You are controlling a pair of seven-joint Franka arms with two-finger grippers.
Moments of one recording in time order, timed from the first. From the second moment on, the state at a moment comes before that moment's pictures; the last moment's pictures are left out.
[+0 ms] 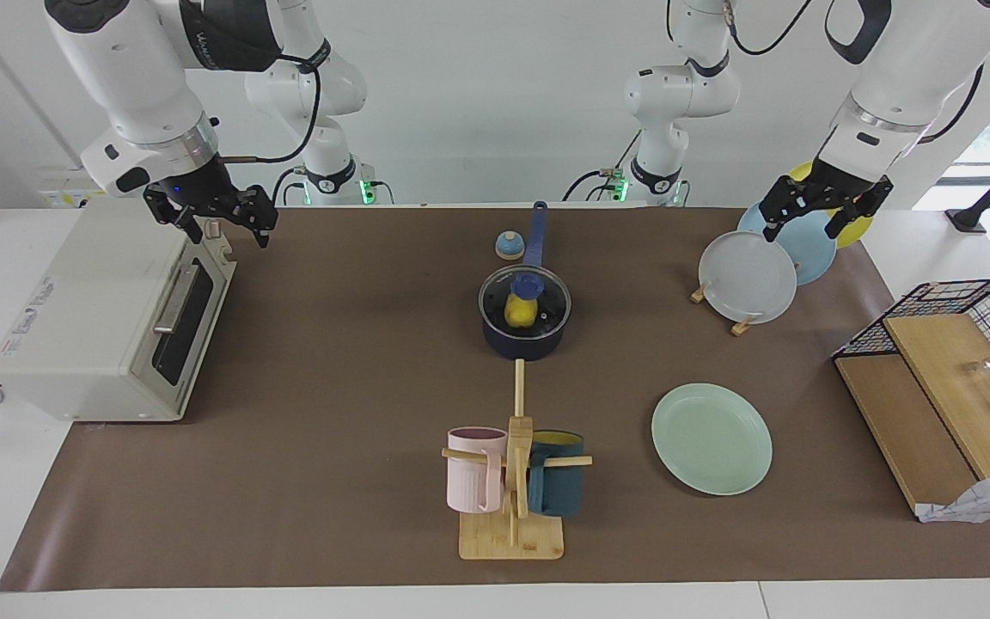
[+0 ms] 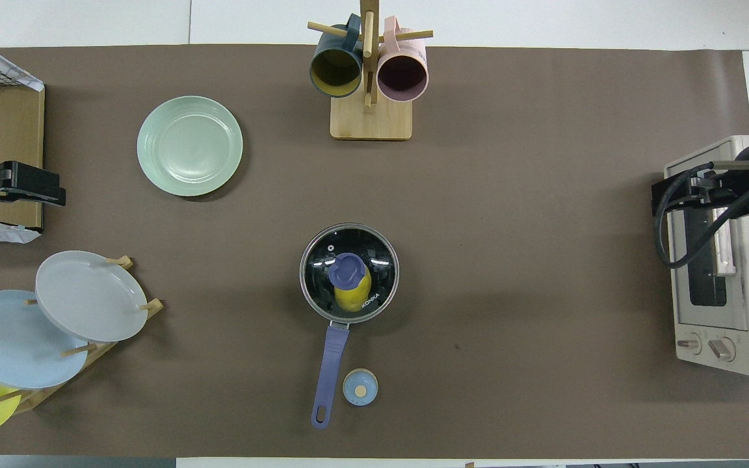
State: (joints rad) left arm -0.03 -0.02 -0.06 -1.59 0.00 1.57 -0.06; right arm -0.01 0.00 0.04 -1.61 -0.04 1.53 0.11
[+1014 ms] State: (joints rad) left arm -0.03 -0.02 -0.06 -1.59 0.00 1.57 -0.06; right arm 0.00 0.00 0.06 -1.61 -0.01 1.53 0.03
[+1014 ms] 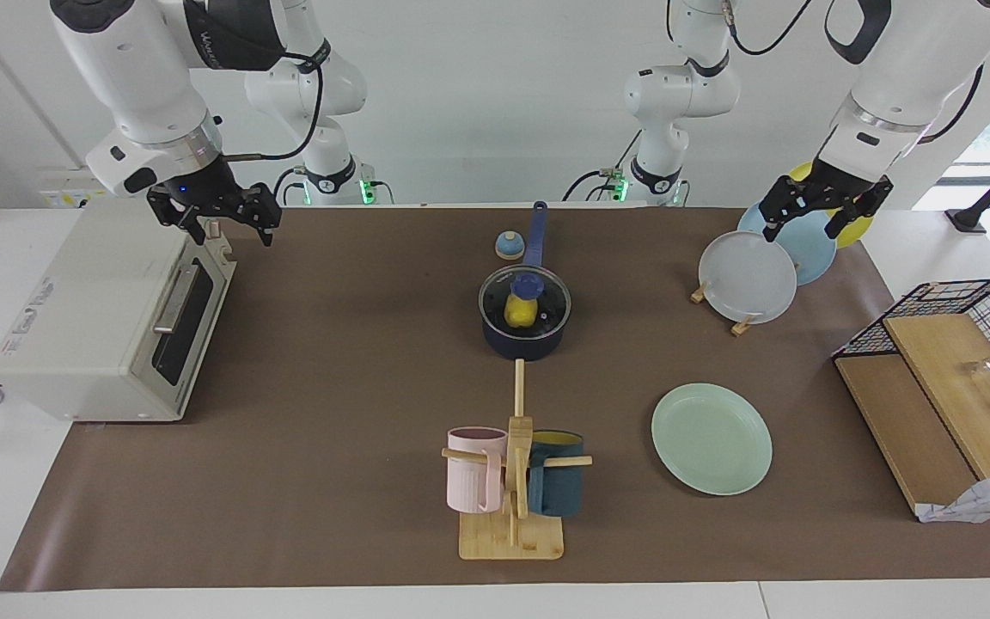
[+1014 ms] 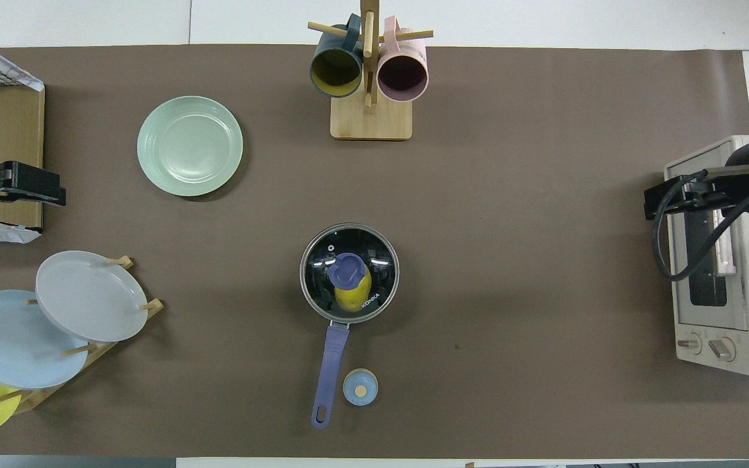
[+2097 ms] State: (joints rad) left arm -0.03 -0.02 -0.06 -1.59 0.00 1.57 -0.06; right arm 0.58 0.31 0.10 -1.47 0.01 1.81 0.51
